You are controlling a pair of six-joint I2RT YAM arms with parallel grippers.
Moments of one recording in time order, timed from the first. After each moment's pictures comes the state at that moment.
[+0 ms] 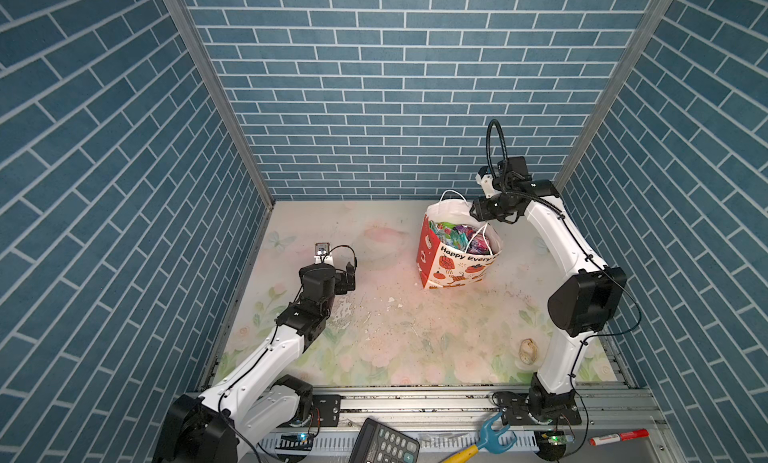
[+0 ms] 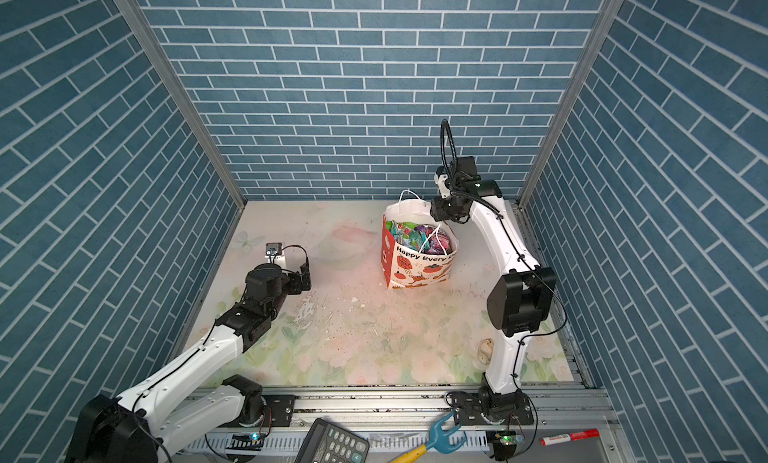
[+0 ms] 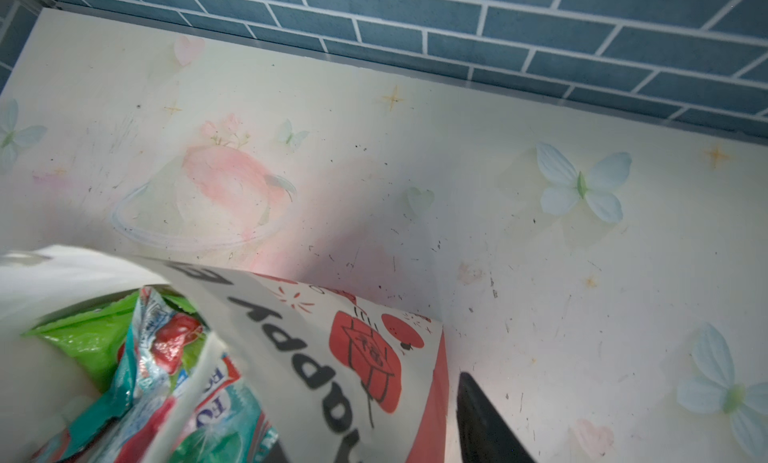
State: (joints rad) left arm -0.39 0.99 0.53 0.02 -0.36 -0.20; right arm 0.26 1.91 2.00 -0.99 -0.18 -0.06
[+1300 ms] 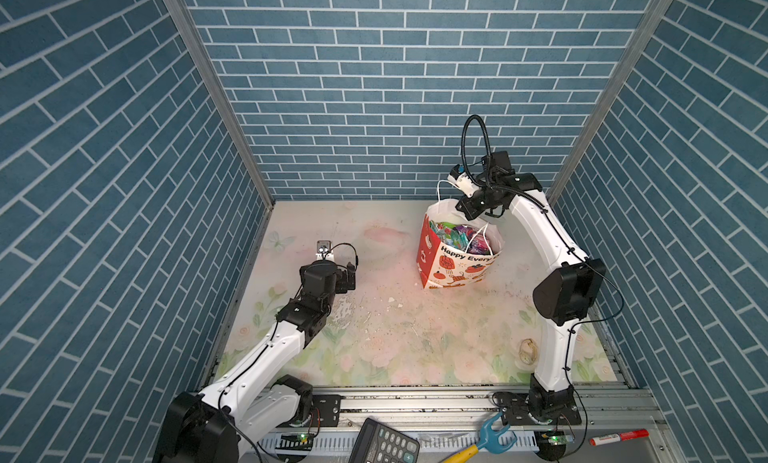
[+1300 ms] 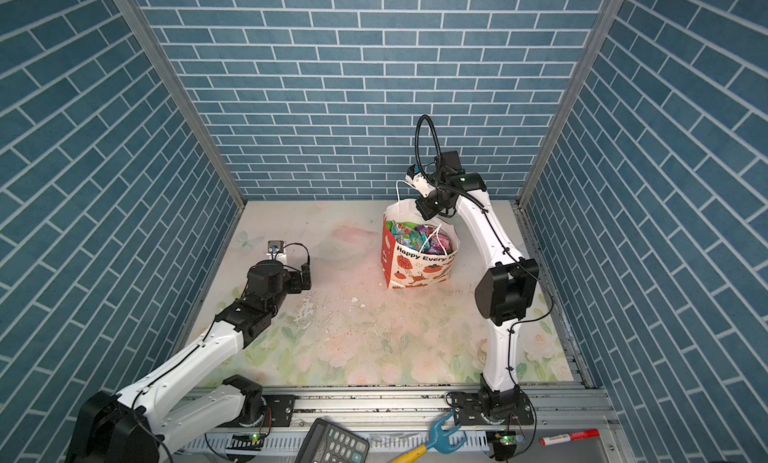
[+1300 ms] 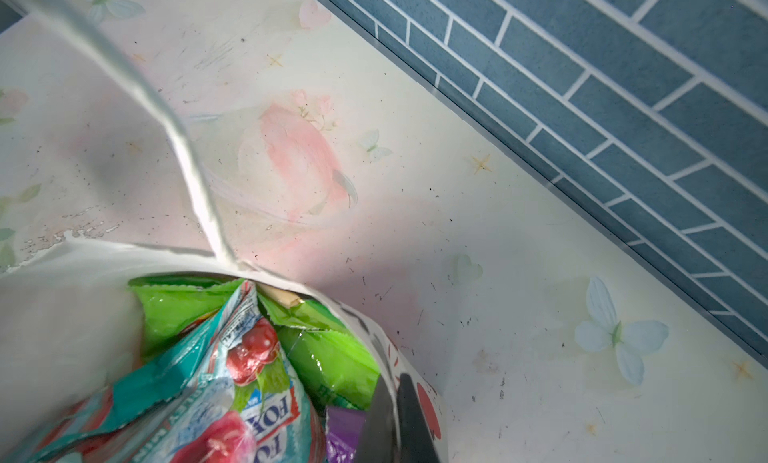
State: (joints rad) left arm -0.39 1.01 0.58 -0.05 -0.36 -0.20; right arm 0.33 2.04 2.18 -1.04 -0.28 -0.42
